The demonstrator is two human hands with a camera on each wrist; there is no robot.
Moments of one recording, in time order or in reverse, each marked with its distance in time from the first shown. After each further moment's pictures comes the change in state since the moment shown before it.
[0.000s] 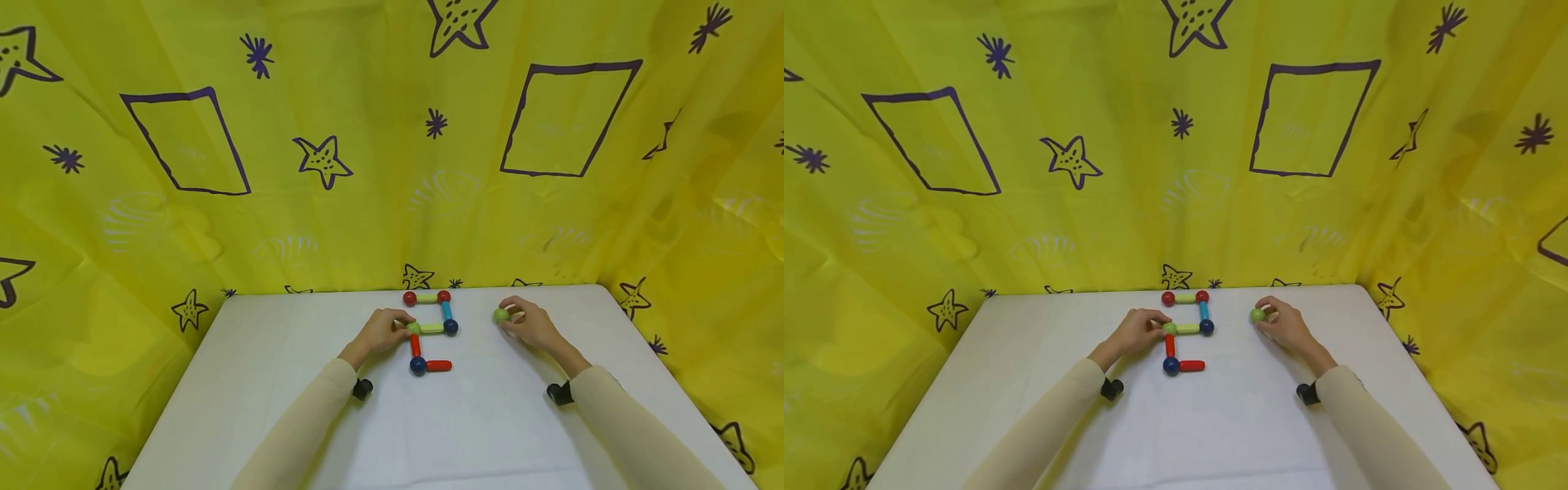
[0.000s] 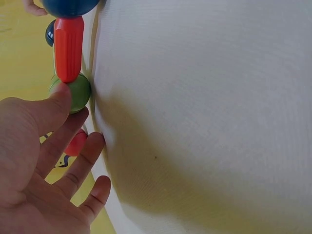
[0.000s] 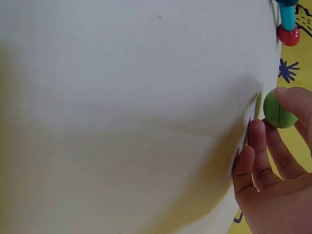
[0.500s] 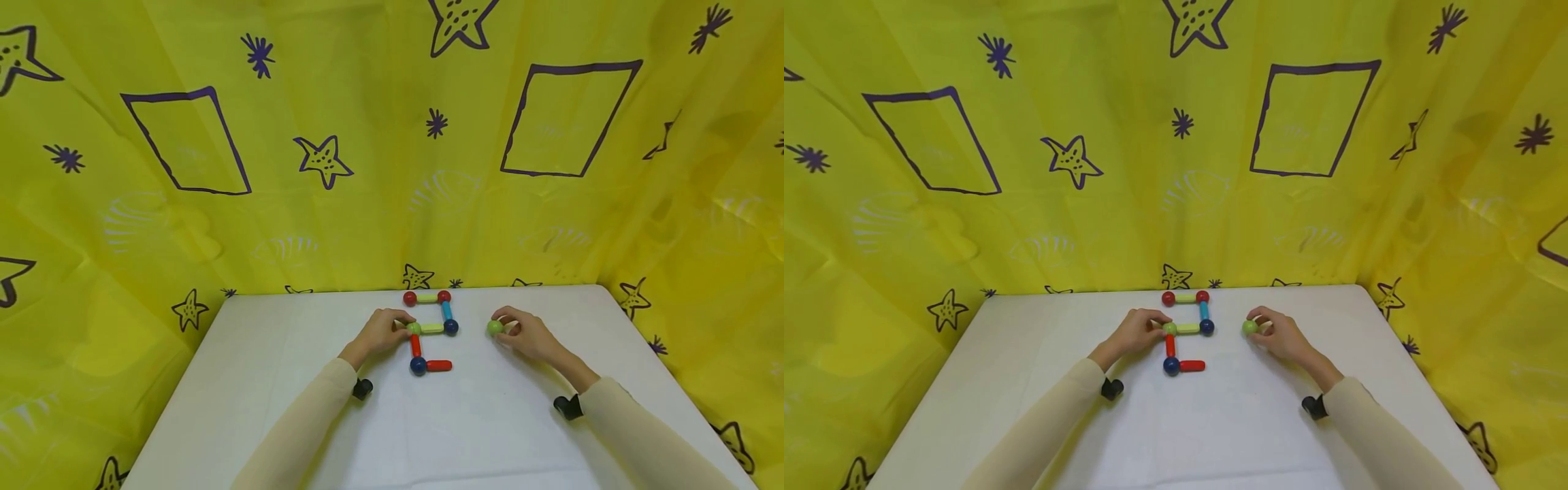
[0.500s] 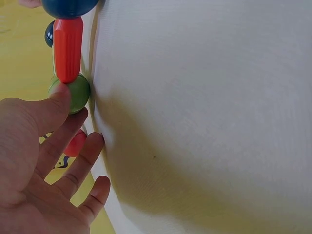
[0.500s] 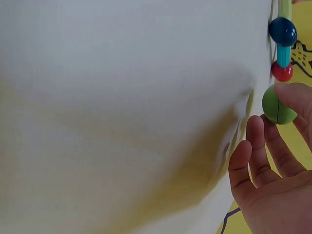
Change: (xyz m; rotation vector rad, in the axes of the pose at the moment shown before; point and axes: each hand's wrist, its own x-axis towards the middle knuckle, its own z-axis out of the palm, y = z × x) left_hand 0.000 -0.002 0.000 -0.006 -0.005 0.003; right_hand -0.020 -0.016 0.006 0.026 -0.070 -0.082
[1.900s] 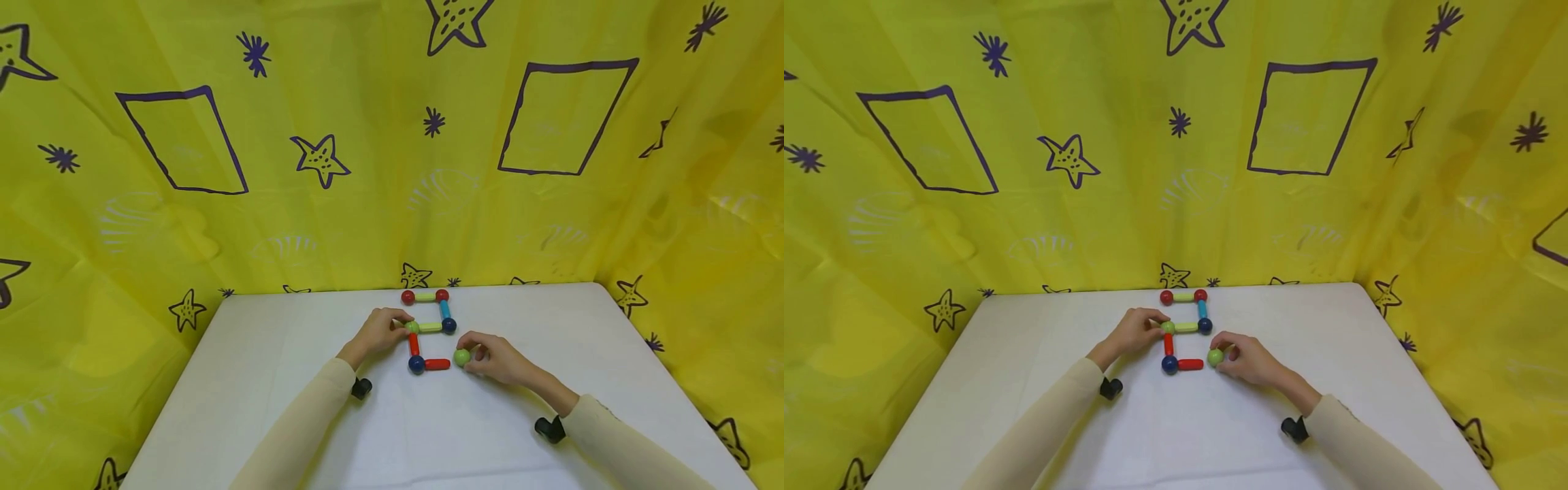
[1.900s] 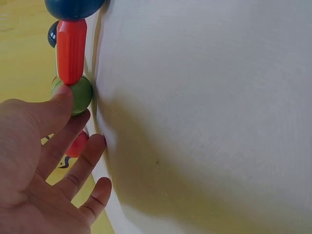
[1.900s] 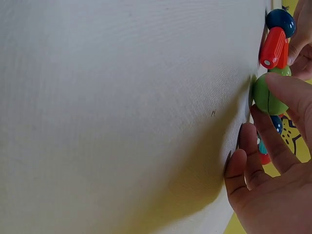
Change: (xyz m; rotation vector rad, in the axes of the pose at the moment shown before) left_hand 0.001 -0.002 0.001 -0.005 0.026 0.034; right_hand -0.016 -0.037 0.047 0.086 -0.226 -0.144
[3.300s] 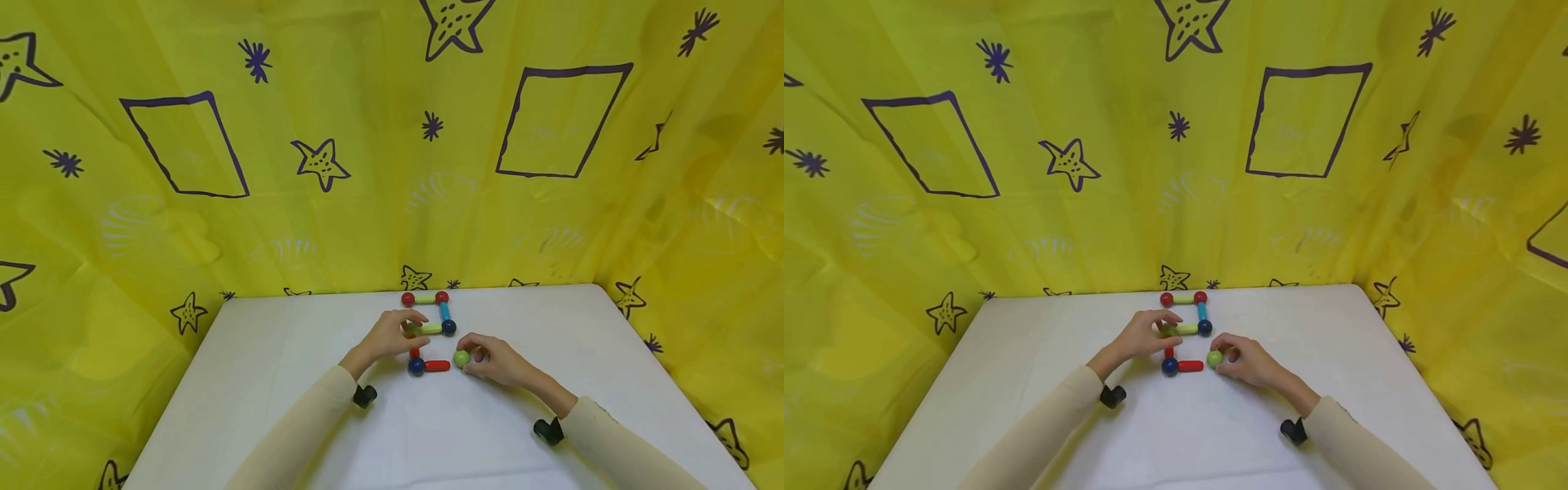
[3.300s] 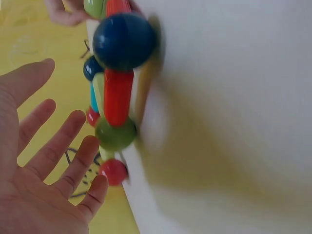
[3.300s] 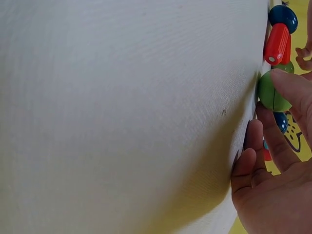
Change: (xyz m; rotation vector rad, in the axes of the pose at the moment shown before) left_hand -0.006 0.033 0.003 -0.070 -0.005 0.105; right_hand -0.002 0.003 0.002 0.018 0.005 0.001
